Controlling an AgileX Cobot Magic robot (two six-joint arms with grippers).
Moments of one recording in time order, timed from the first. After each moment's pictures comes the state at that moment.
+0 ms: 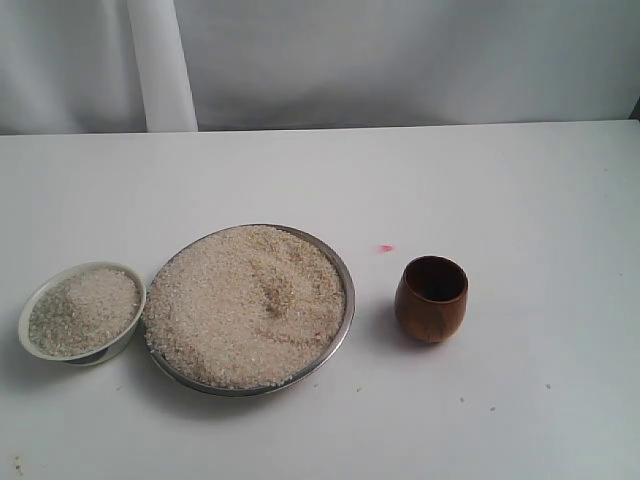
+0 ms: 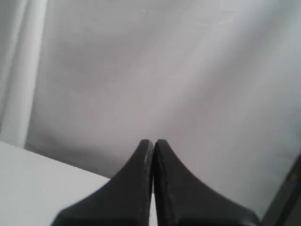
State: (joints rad) left arm -0.04 0.00 0.00 0.20 0.29 -0.33; right arm 0.11 0.64 -0.55 -0.98 -0.11 0.74
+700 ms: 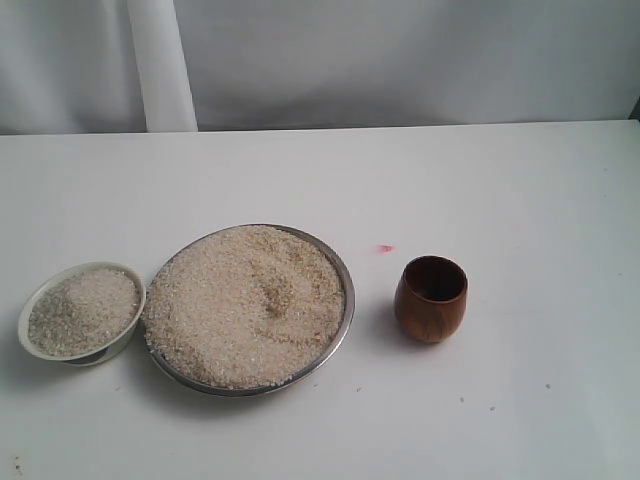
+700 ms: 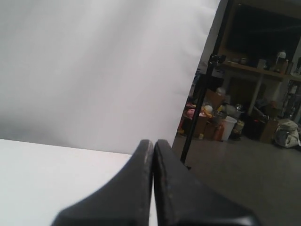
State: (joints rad) left arm -0.04 0.00 0.00 0.20 0.29 -0.33; right arm 0.03 0.13 -0.24 -0.99 0.21 0.73
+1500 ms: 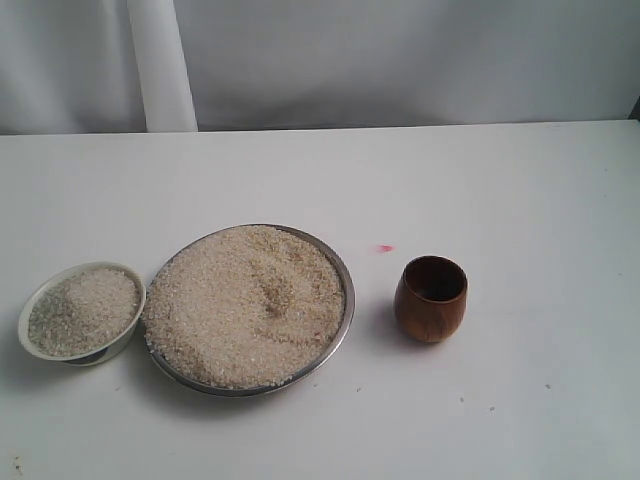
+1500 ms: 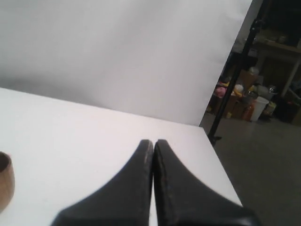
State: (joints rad) left arm -0.04 0.00 0.00 0.20 0.29 -0.33; right arm 0.03 0.01 -0.13 -0.30 0.27 0.04
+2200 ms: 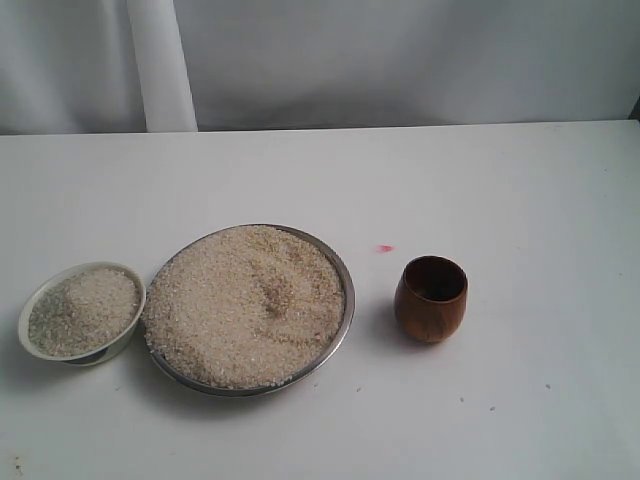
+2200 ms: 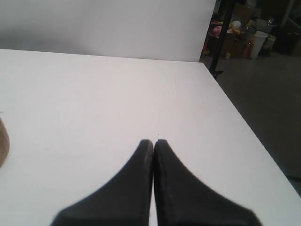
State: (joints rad) left arm -0.04 0.00 0.00 0.20 0.29 -0.33; right arm -0.08 0.01 0.00 -0.15 0.32 0.03
